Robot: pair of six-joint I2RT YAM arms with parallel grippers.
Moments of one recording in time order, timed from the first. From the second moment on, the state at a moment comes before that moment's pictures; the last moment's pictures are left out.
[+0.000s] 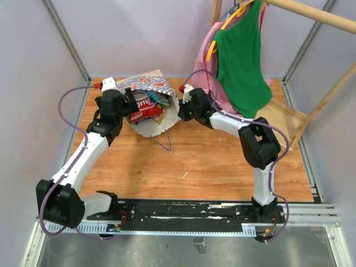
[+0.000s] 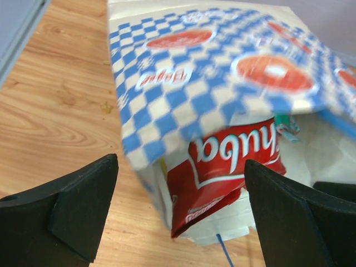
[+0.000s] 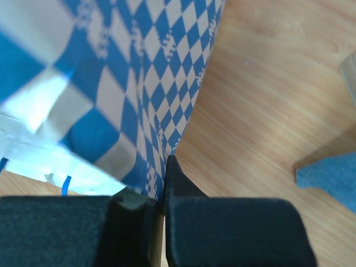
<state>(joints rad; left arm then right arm) -0.24 1.21 1.00 -0.19 -0.42 -0.35 0.59 2.02 1.42 0.06 -0.18 0.12</state>
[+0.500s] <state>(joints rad) -0.24 1.12 0.88 -0.03 -0.17 -0.34 0.51 2.01 1.44 -0.14 -0.17 0.11</state>
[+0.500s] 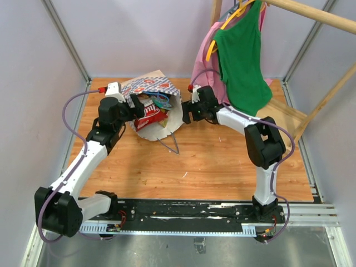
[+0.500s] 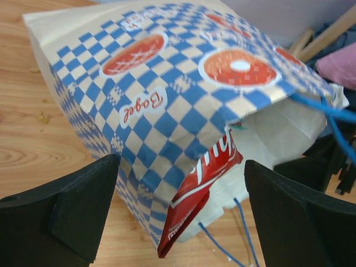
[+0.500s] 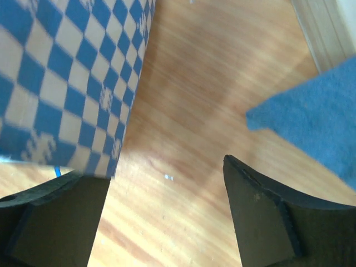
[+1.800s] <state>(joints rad) -0.33 1.23 0.76 0.05 -0.38 -0.36 0.56 1.97 1.44 0.01 -0.22 0.10</state>
